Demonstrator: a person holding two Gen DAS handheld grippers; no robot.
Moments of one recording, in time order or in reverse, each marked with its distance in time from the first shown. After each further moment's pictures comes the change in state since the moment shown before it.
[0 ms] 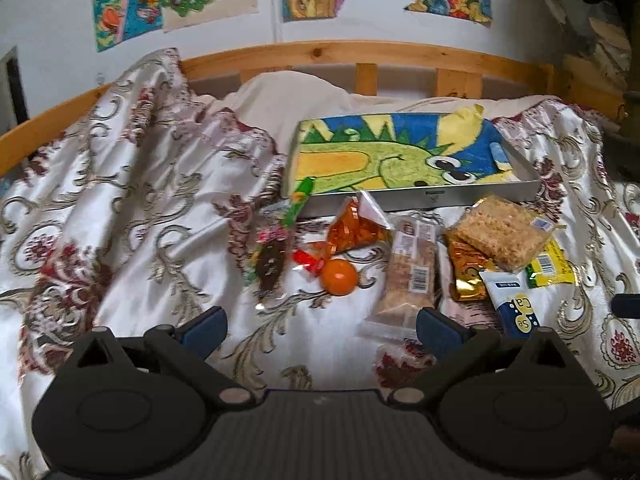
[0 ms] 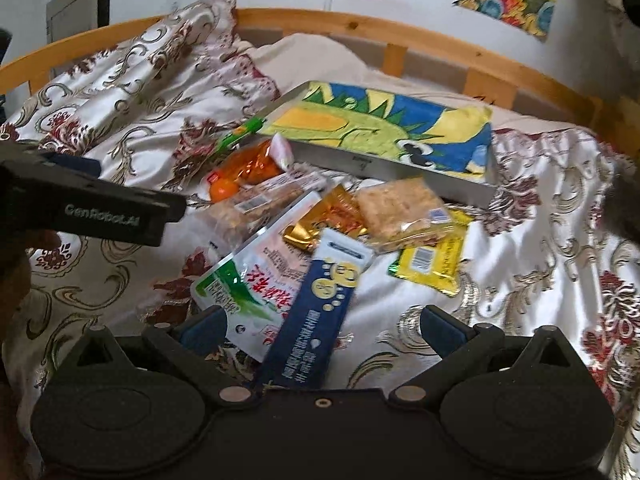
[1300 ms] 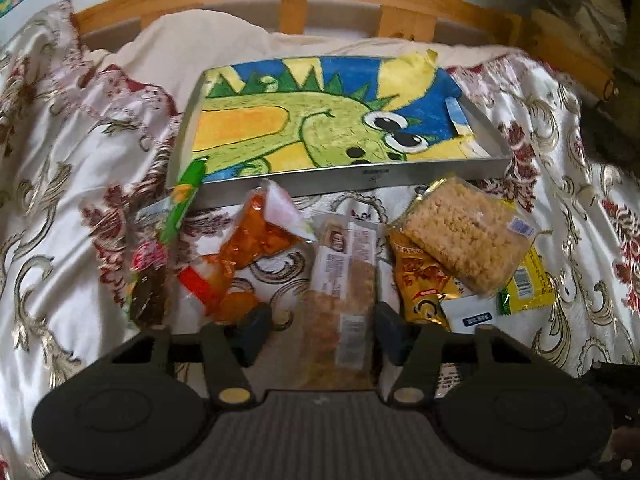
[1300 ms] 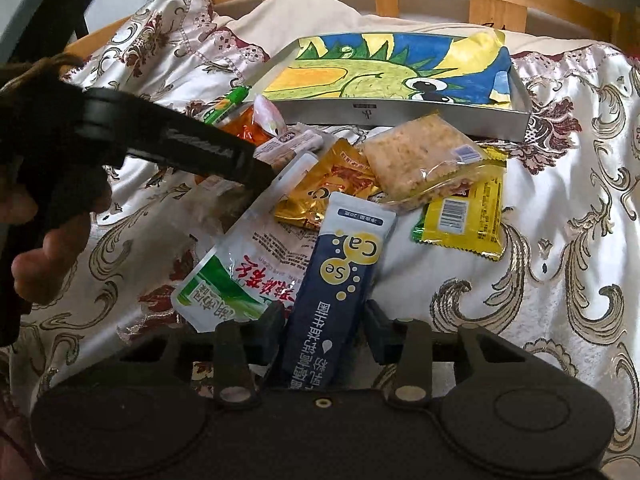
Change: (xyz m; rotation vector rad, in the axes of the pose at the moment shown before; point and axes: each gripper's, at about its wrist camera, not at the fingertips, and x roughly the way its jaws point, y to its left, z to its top) left arm 0.093 -0.030 0.053 0.058 0.219 -0.213; right arm 0.050 -0.025 0.002 0.174 0.117 0.122
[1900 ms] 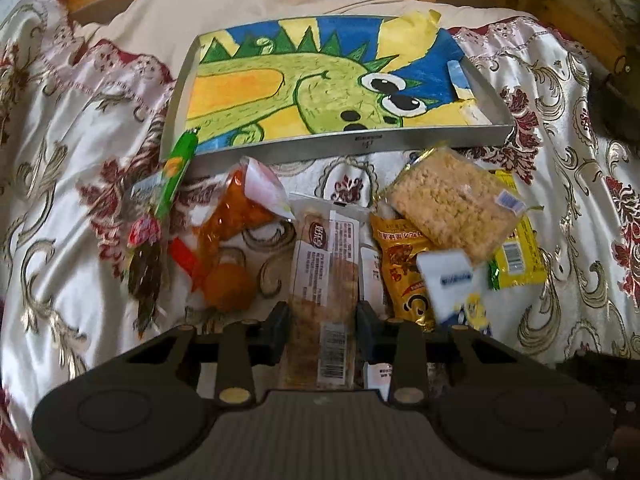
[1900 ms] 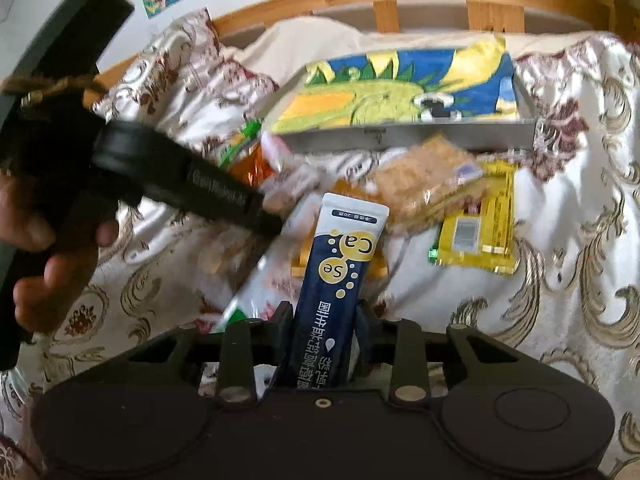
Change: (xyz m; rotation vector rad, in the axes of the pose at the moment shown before) left arm -0.005 -0.009 0.009 -0.023 0.158 0.020; right arm -0.013 -0.005 0.012 0.069 -0.075 0.082
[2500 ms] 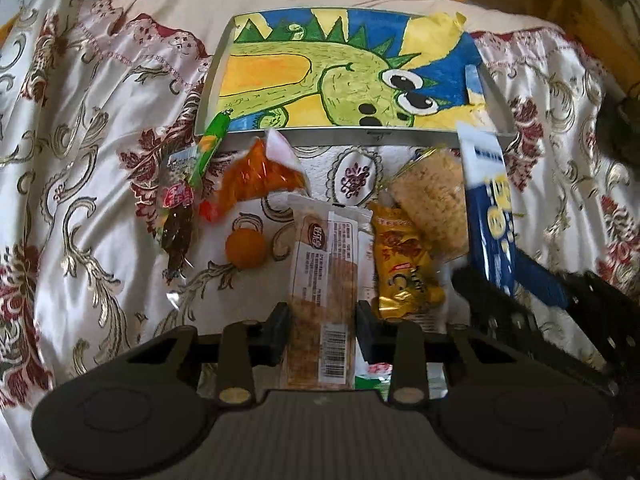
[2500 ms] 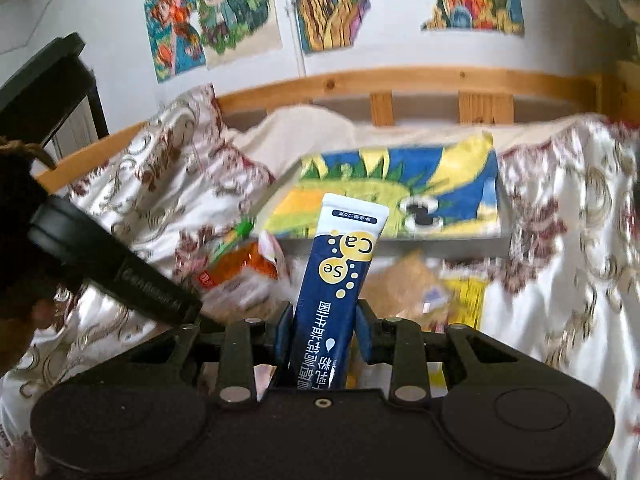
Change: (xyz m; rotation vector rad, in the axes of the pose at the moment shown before) left arm -0.042 -0.006 0.008 -0.117 0.091 0.029; right arm -0.024 -0.013 0.037 -0.055 -0.245 -0.017
